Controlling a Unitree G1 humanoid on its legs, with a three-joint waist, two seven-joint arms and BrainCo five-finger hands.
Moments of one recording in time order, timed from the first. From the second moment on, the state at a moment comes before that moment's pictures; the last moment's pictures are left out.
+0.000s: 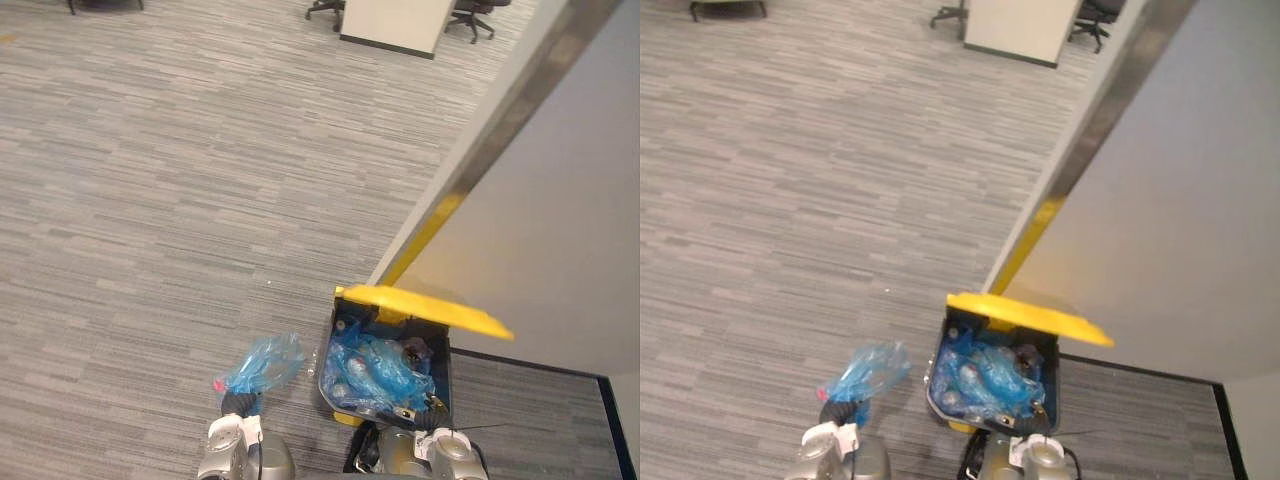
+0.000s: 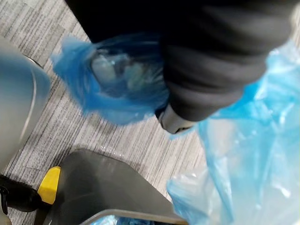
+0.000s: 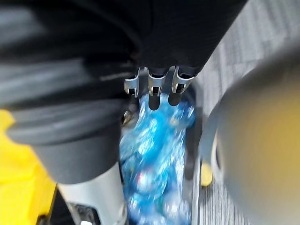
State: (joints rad) left arm 0.00 0.02 0.18 0.92 -0.08 -0.14 0.07; right arm 0.01 0.04 -0.20 0.91 -0.07 -0.03 -0.10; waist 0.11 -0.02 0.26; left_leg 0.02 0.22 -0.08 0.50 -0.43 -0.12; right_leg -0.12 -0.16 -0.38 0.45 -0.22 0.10
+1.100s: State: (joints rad) left arm -0.02 0.23 -0.21 0.12 -0.39 -0.23 0.02; right arm -0.80 -0.35 0.05 0.89 0.09 -0.03 -0.15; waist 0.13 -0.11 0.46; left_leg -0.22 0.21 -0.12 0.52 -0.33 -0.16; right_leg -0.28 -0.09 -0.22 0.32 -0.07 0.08
